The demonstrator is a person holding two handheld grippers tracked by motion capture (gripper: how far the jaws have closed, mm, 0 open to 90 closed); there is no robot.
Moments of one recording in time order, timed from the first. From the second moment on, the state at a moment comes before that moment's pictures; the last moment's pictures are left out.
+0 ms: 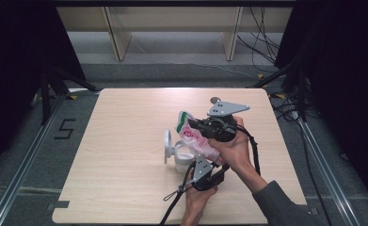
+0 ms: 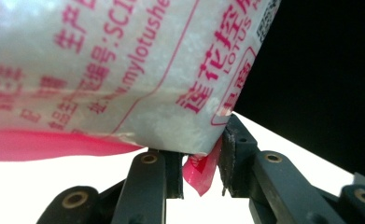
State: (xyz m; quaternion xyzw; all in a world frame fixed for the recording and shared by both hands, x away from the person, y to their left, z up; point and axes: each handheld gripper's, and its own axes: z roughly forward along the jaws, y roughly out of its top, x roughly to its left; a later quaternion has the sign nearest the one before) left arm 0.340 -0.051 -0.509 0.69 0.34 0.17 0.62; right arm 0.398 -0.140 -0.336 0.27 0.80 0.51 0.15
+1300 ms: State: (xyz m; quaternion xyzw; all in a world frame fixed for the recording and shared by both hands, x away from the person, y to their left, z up) left arm 0.330 -0.039 -0.515 0.68 0.39 0.14 0.60; right arm 0.384 -0.213 -0.371 0.32 0.70 0.63 0.12
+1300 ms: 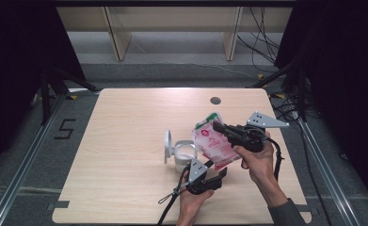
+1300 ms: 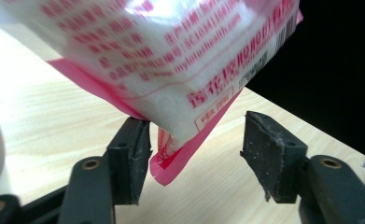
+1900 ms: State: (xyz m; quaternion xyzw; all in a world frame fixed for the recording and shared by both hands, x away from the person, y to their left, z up) left arm 0.318 -0.035 -0.512 0.69 0.39 0.13 0.60; right arm 0.375 -0.254 -0.402 0.35 0.69 0.62 0.11
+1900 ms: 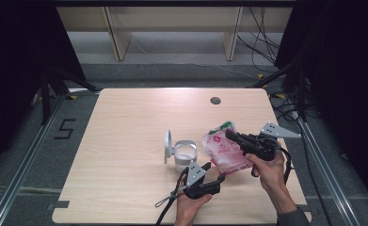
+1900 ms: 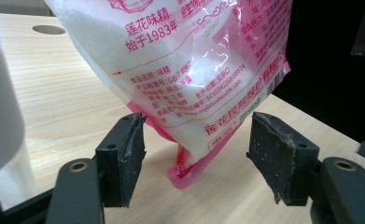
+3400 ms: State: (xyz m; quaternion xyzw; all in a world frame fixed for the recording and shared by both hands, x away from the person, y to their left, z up) left arm 0.312 -0.036 -0.502 0.71 0.36 0.13 0.59; right arm 0.347 -0.351 -0.460 0.46 0.65 0.58 0.17
